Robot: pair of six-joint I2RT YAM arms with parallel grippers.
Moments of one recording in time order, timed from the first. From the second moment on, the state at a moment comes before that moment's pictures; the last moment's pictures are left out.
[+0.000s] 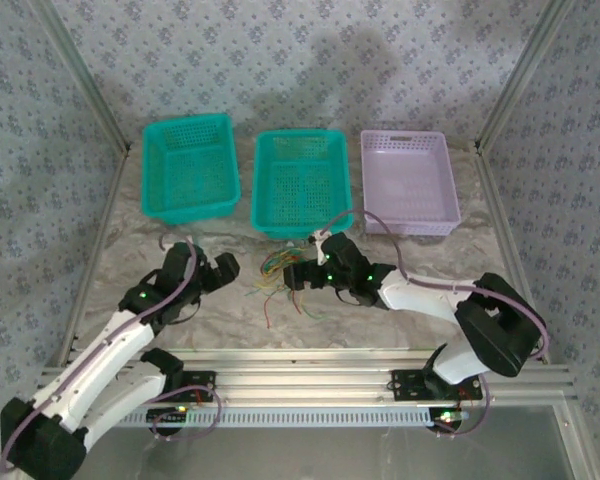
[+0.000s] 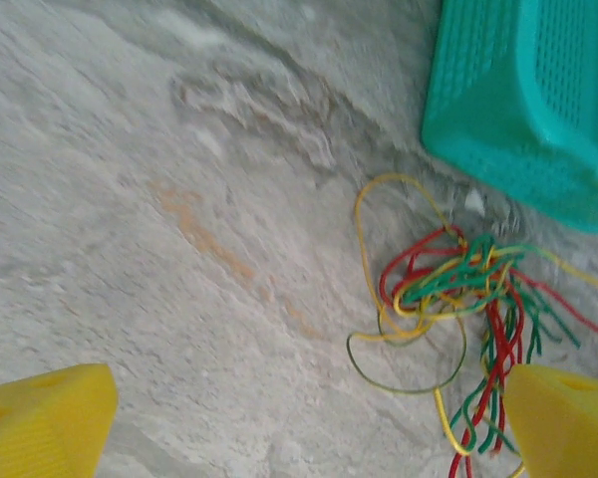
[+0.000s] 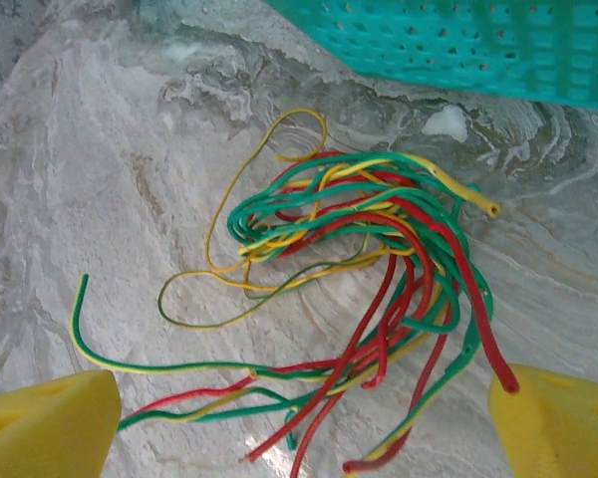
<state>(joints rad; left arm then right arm) -0.52 0.81 0.58 -0.59 -0.12 -0.85 0.83 1.47 0.71 0.12 -0.10 0.53</state>
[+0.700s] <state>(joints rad) -0.74 1.16 0.55 -0.25 0.01 -0.96 0.77 1.57 0.72 0.26 -0.07 0.59</state>
